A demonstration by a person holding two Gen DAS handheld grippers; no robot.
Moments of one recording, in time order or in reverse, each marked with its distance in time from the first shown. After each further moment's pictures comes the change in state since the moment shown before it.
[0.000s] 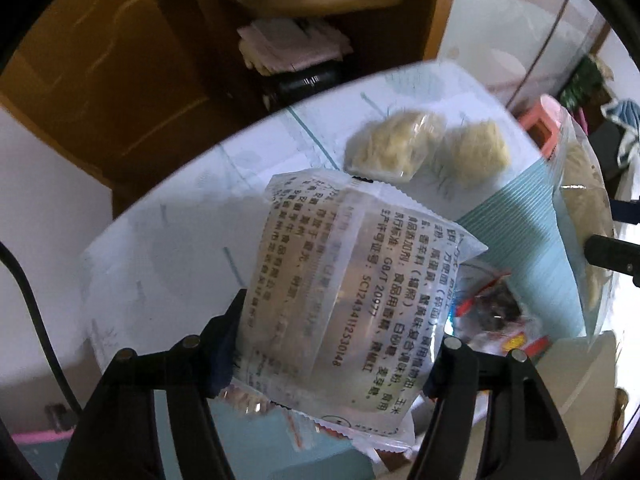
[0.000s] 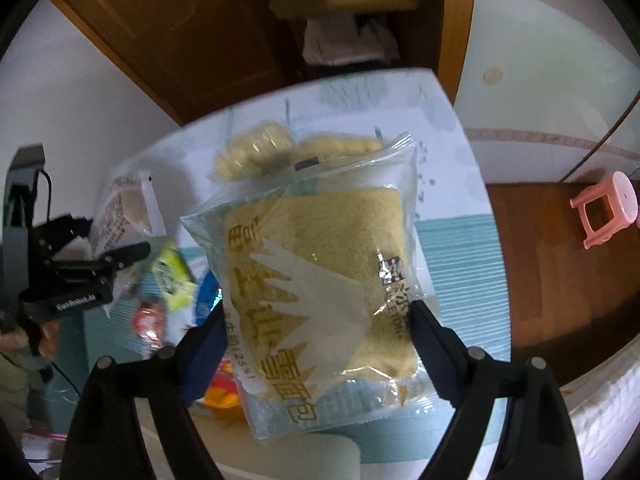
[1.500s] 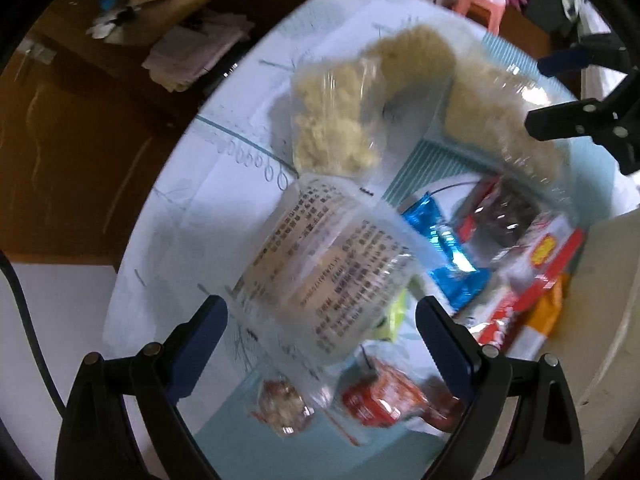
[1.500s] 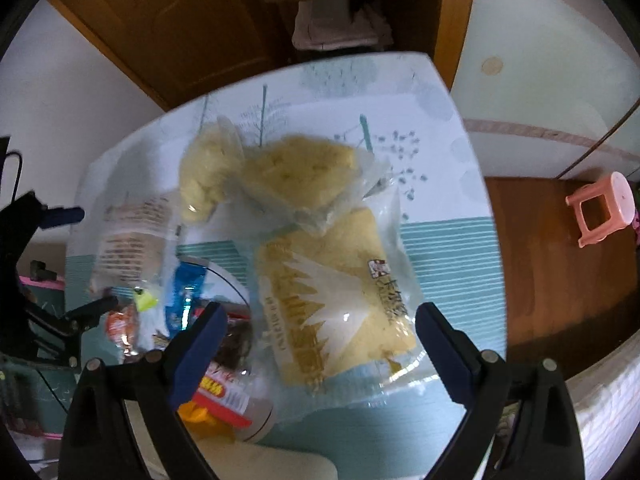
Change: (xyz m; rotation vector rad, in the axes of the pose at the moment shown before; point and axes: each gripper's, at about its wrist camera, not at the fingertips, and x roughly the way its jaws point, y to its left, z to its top) left arm 0.054 -0.055 0.033 0.483 0.165 0.042; right arm 0.054 -0.005 0.011 -0.017 0.085 -0.054
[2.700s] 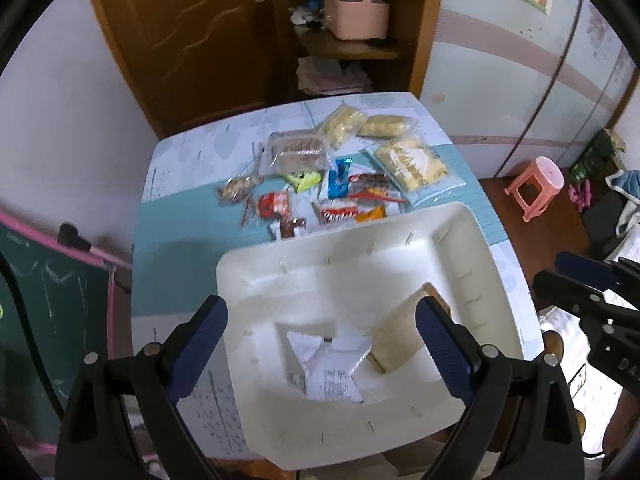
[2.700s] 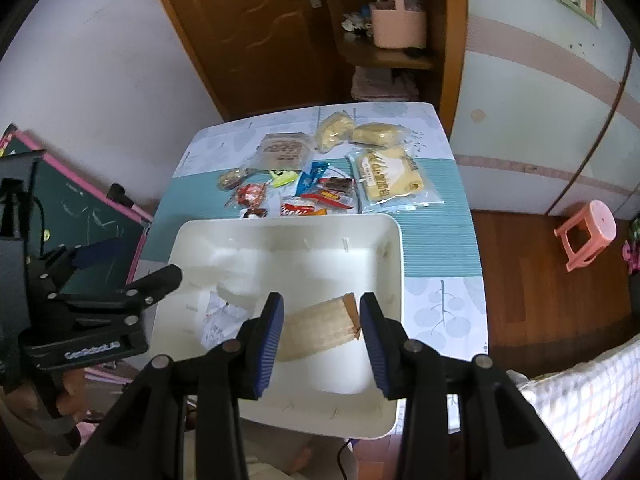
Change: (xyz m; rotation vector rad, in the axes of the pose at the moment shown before) left arm -0.213 -0.175 -0.204 -0.741 -0.305 0.035; right arm -0.203 0.061 -0.249 -0.134 -0.251 0.045
